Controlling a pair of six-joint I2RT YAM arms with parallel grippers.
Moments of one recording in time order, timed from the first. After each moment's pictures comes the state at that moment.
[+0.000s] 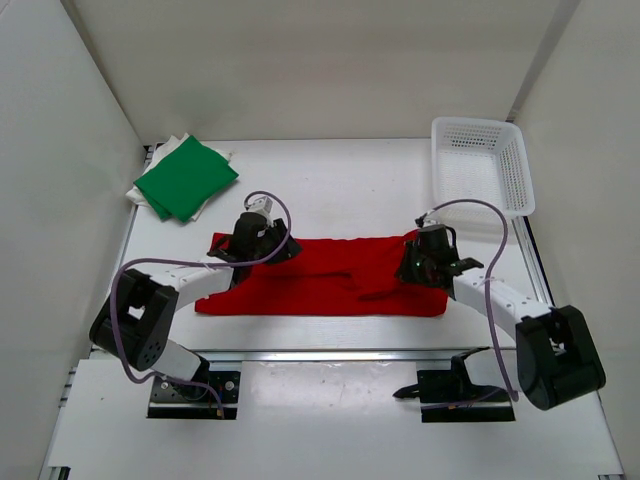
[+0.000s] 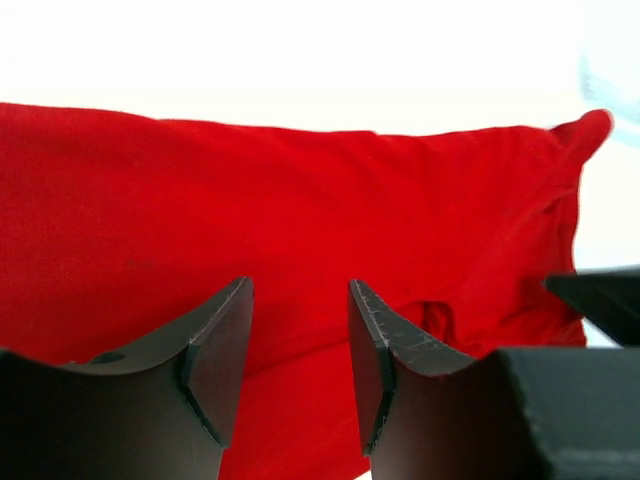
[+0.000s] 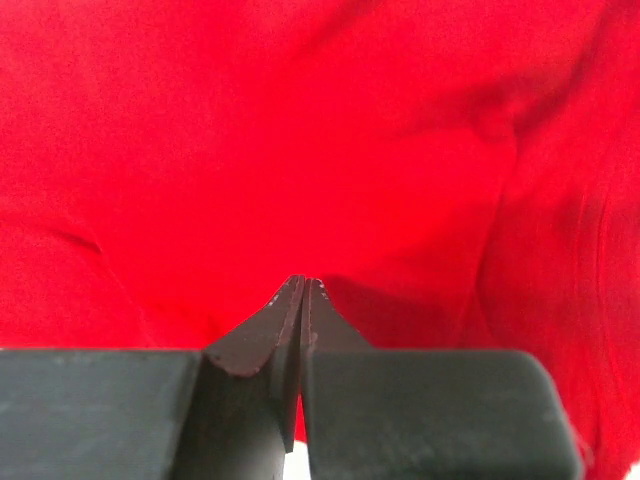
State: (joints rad) left arm -0.49 1.47 0.68 0.20 0.09 -0.68; right arm 0.33 1.26 0.59 -0.18 -0.10 0.46
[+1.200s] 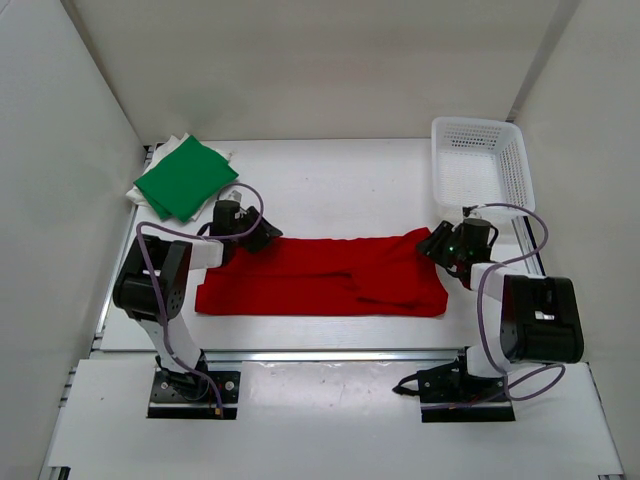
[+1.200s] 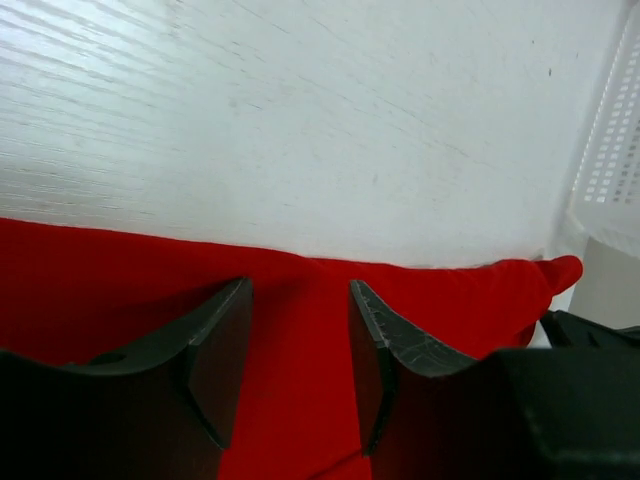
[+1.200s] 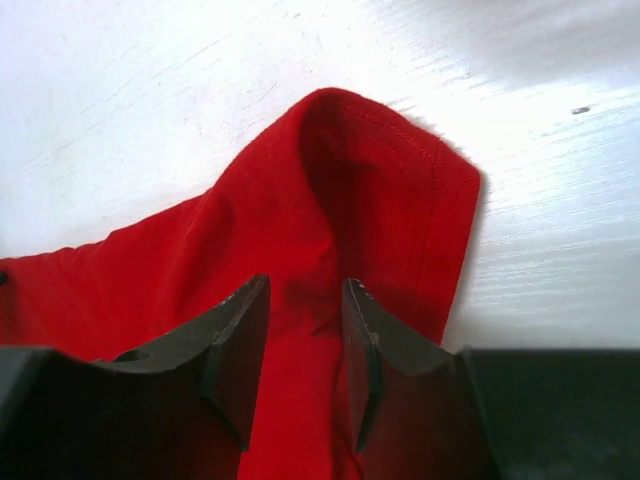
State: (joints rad) left arm -0.23 1.75 0.77 0.32 0.27 -0.83; right arm -0.05 1.44 0.51 0.30 -0.31 0.55
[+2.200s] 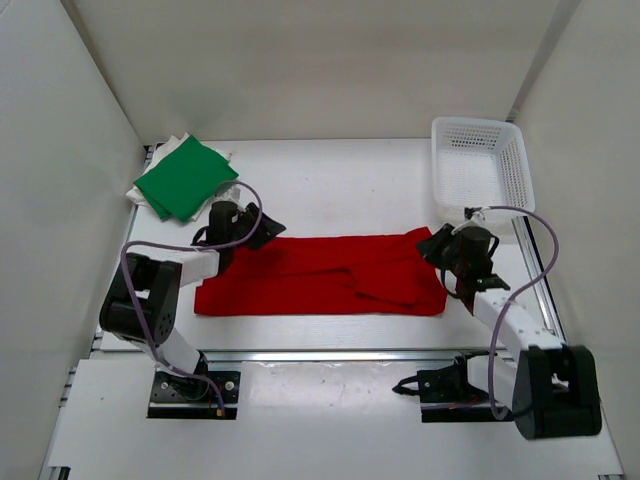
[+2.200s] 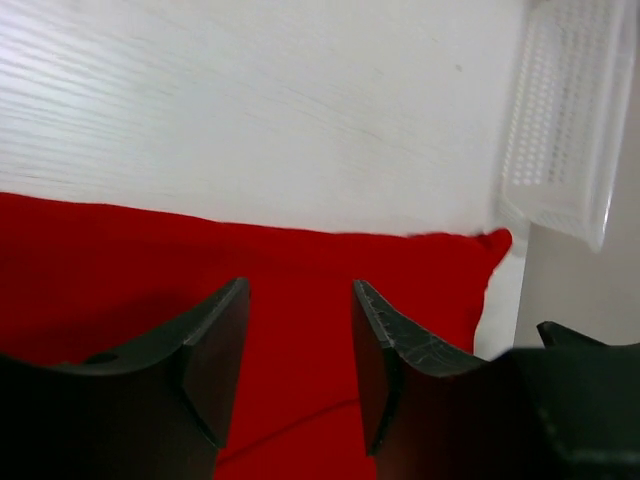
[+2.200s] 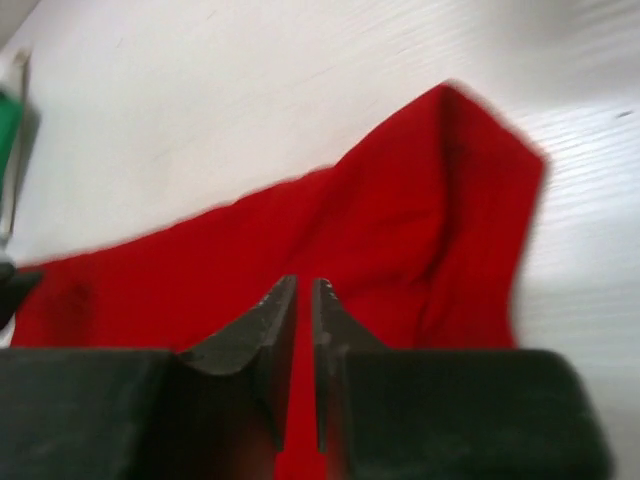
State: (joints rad) left arm -0.22 1.64 0.70 0.38 0.29 -0.88; right arm 0.03 1.14 0.46 0.19 -0.21 0.61
